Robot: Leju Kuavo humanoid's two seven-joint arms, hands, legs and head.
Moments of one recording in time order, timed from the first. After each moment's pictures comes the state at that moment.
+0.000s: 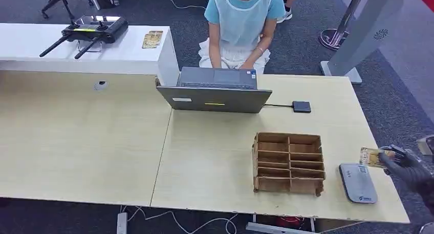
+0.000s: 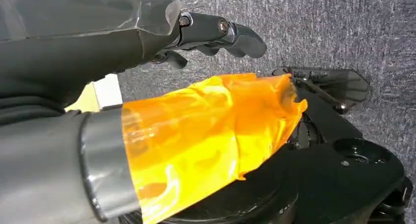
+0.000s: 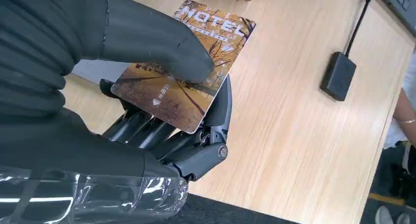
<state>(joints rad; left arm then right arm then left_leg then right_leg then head) 0.01 -0.14 0.84 -0.20 -0.68 -0.10 -0.08 -0.14 -0.69 -0.19 -1.00 -0.27 0.51 -0.17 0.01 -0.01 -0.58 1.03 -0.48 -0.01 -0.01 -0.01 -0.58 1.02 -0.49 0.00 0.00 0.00</state>
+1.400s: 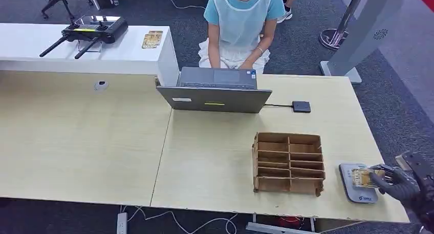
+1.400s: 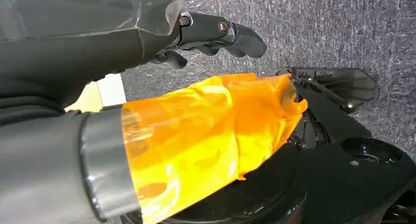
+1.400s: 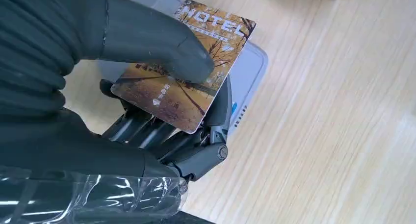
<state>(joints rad) 0.01 -0.14 0.86 -0.20 -0.72 -0.11 -0.06 -0.08 -0.69 -0.14 -0.96 -0.17 0.51 -0.17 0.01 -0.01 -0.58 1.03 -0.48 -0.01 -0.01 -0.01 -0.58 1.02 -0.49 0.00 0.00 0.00</state>
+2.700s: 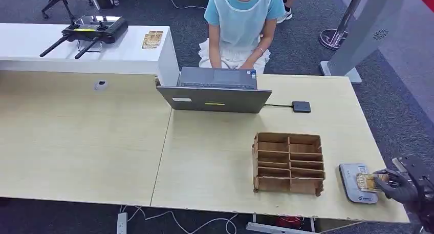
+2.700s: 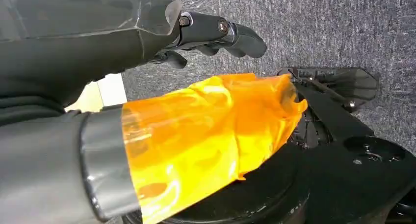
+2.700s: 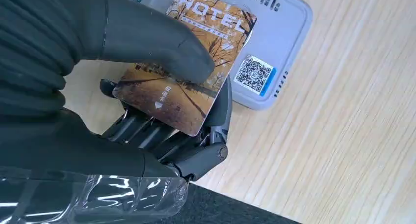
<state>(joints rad) 0.01 -0.14 0.87 -0.20 -0.74 -0.11 -0.06 -0.09 -0.69 -0.14 -0.92 -0.07 0.43 -0.12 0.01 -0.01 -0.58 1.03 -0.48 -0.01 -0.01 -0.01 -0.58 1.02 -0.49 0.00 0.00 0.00</state>
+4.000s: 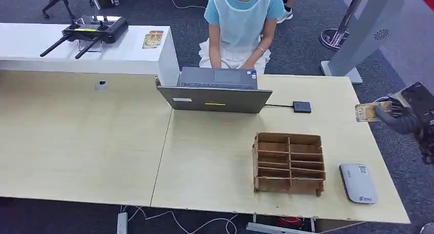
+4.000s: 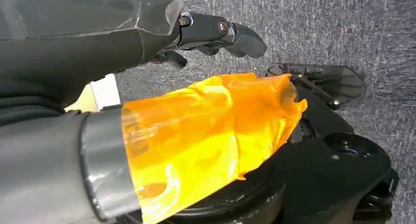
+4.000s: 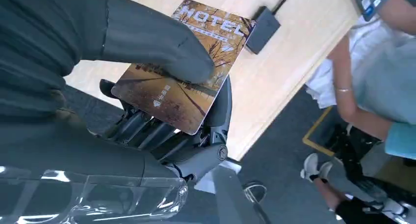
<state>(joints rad) 0.00 -0.15 0.91 -0.20 -0.73 -0.12 -0.08 -0.48 -0.72 0.01 -1.10 0.02 0.38 -0.13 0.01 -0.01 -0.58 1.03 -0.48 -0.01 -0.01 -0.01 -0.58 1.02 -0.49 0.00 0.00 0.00</state>
